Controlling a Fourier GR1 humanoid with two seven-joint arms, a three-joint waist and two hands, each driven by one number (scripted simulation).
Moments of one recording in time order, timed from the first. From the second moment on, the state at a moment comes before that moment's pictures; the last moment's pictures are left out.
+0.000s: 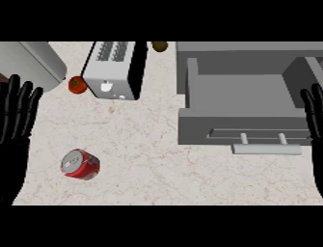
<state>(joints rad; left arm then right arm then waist) -0.01 0.12 -0.04 -2.10 0.00 0.02 0.01 0.01 -0.09 0.01 -2.10 0.00 -0.02 0.00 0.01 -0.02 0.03</state>
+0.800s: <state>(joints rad) 0.24 0.13 -0.14 -2.26 -0.01 -0.01 0.27 0.11 -0.09 -0.03 -2.08 0.00 -0.03 0.15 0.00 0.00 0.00</state>
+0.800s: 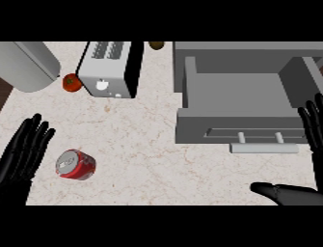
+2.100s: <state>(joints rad) 0.26 0.08 0.00 -2.10 0.02 -0.06 0.21 0.23 -0.10 -0.16 -2.08 -0.08 0.11 0.08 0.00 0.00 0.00</state>
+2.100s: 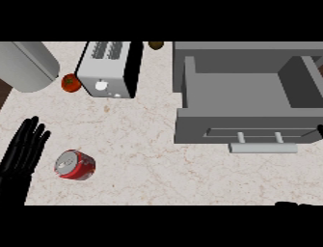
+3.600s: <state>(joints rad) 0.23 0.10 0.17 -1.57 -0.01 -0.14 -0.23 0.24 -0.05 -0.21 -2.03 -0.04 0.18 0.02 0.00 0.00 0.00</state>
